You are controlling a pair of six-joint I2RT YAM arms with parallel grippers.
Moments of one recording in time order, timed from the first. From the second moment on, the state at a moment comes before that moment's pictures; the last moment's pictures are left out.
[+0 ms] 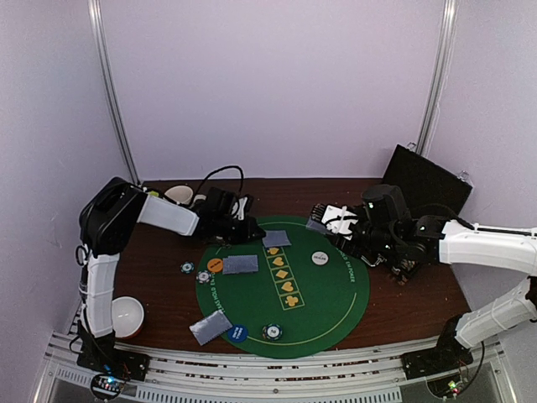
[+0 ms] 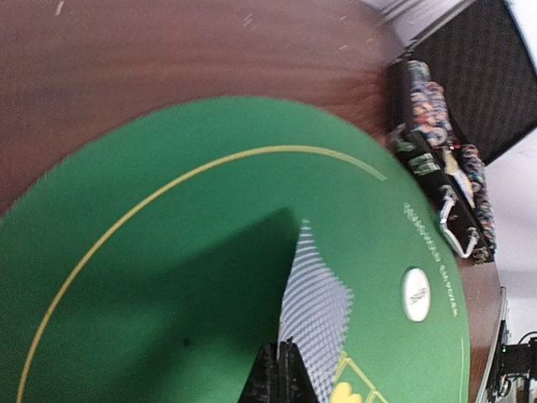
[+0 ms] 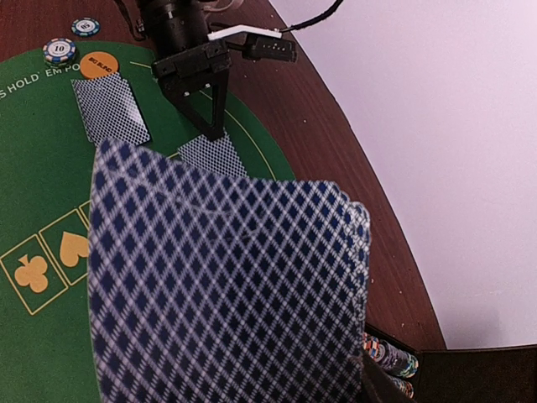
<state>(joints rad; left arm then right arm) -0.61 2.17 1.31 0.21 0.42 -0.54 0.81 1.26 0.84 -0.13 0.20 -0.60</state>
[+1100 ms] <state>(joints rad) -0.81 2.06 1.10 0.69 -0.10 1.18 0.80 1.20 0.85 -0.20 0.20 -0.62</state>
